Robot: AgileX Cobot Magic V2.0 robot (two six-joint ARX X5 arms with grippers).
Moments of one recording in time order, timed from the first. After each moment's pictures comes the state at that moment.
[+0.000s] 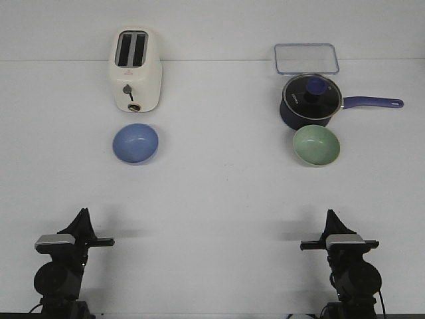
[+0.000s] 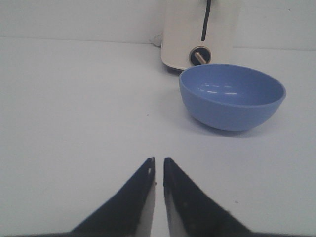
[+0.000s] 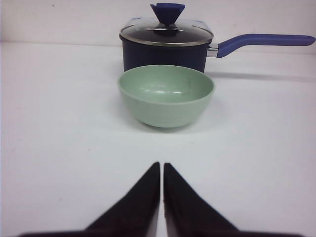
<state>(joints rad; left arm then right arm) -0.01 0.01 0.03 0.02 -0.05 -0.04 0.02 0.01 0.02 -0.12 0.00 0.01</state>
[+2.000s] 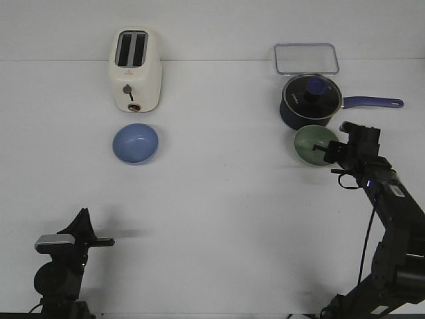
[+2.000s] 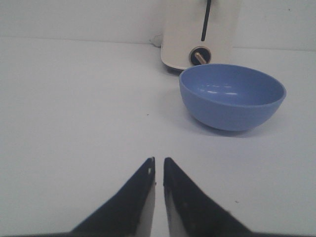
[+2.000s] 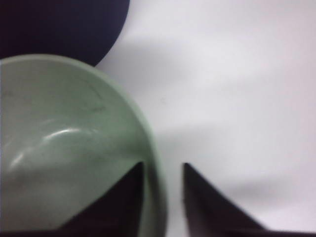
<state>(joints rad) -0.01 0.01 0.03 0.02 -0.05 -0.04 -0.18 1.71 1.14 -0.28 -0.08 0.24</state>
